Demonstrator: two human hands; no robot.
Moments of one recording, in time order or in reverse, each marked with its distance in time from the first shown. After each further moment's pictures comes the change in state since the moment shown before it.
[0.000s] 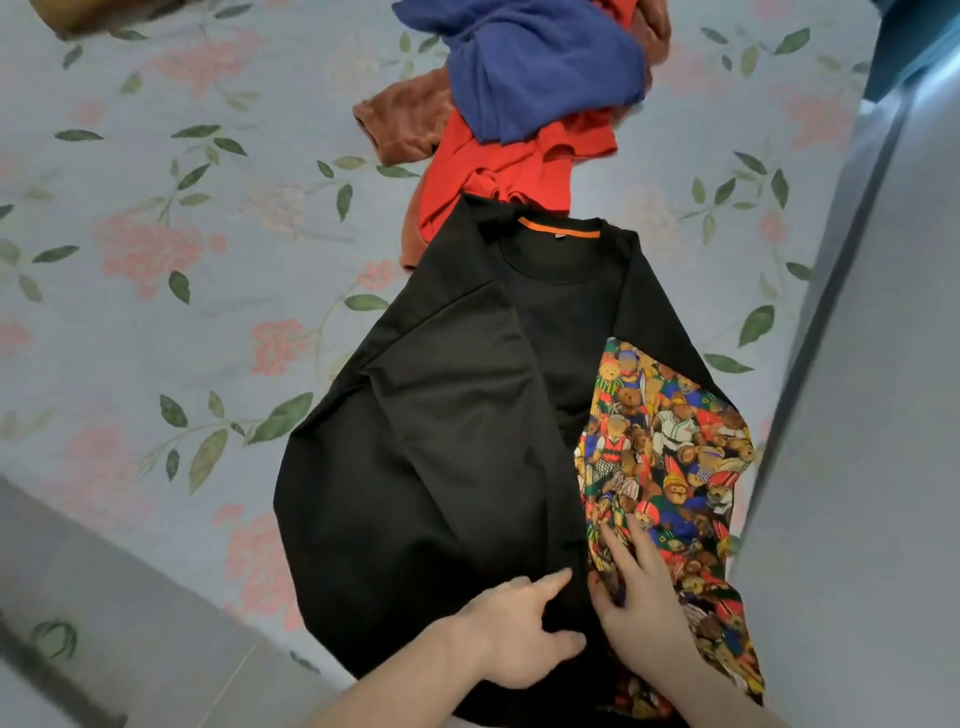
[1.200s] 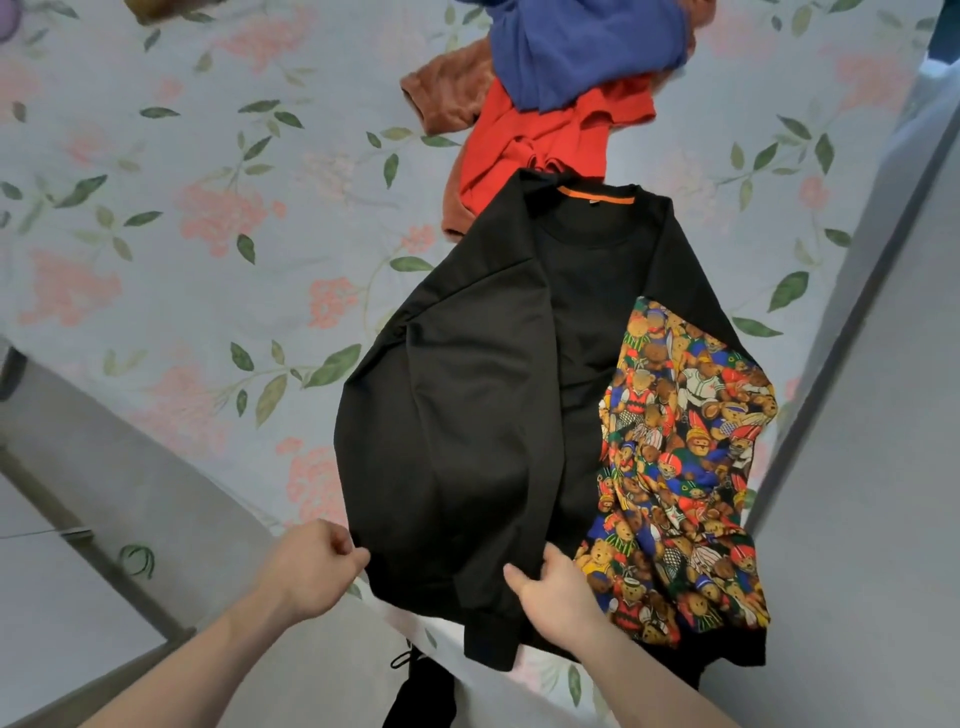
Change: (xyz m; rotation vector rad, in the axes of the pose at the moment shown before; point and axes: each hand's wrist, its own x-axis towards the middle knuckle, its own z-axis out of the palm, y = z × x) left_hand -0.122 -0.160 -0.012 -0.092 0.594 -0.485; right_hand -0.063 -0.081 0.059 0.367 -0.343 0.229
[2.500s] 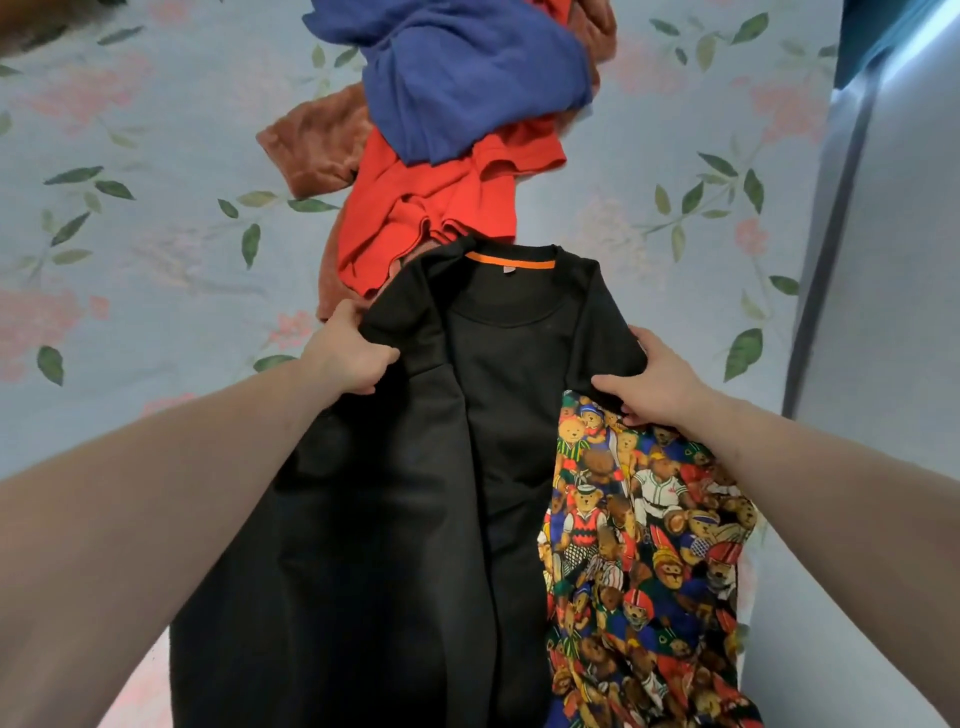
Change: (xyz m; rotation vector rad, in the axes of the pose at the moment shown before) left_hand 0.256 0.293 -0.110 -0.439 0.171 0.206; right_hand 0.197 -0.141 -0.309 -0.037 0.441 -0.173
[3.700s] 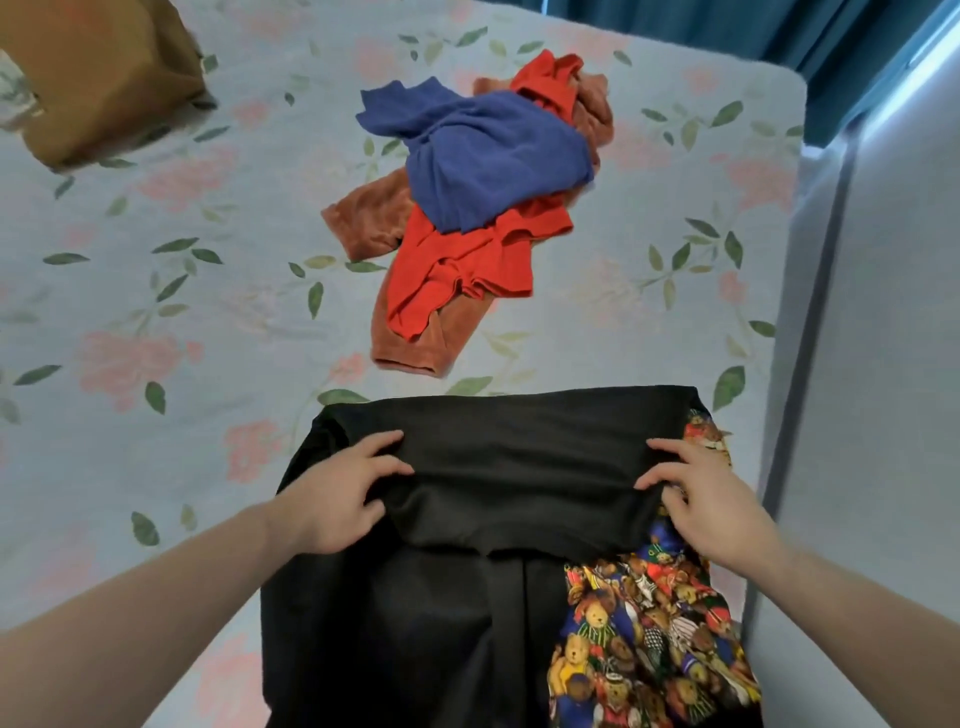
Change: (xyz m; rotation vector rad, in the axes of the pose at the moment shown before) left_hand -0.119 -0.065 -0.069 0.701 -0.384 0.468; right_hand -0.117 0.056 -0.021 -0.451 0.043 -0.459
